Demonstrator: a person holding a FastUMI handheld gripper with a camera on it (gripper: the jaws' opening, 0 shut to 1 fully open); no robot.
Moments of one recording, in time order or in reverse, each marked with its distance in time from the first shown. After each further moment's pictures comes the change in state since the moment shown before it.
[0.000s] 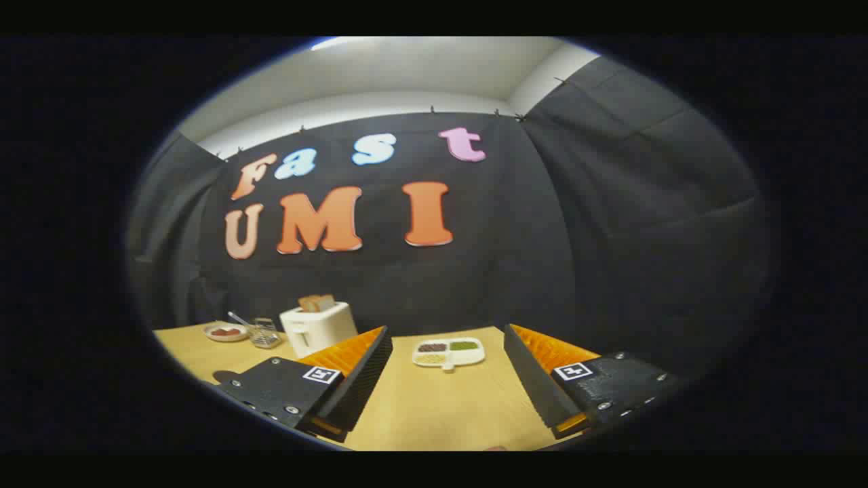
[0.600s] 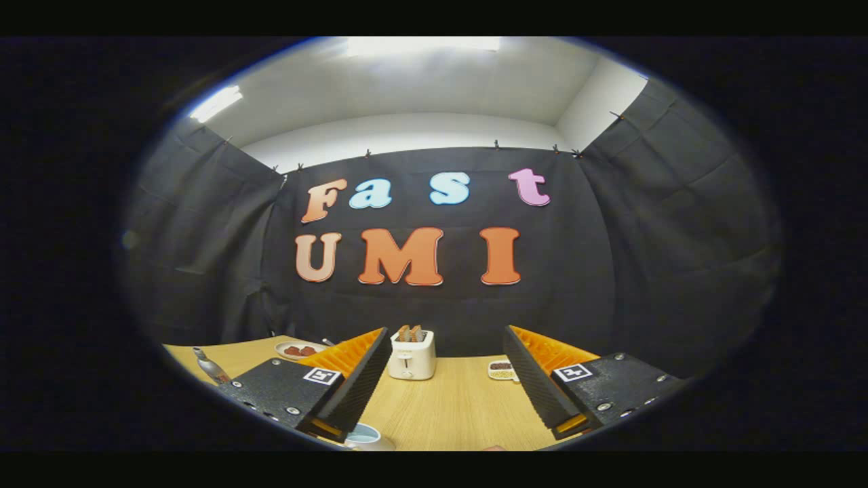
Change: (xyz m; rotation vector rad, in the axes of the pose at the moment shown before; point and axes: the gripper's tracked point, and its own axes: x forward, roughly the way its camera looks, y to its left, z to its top) arm -0.111 0.143 0.097 -0.070 -0.044 0.154
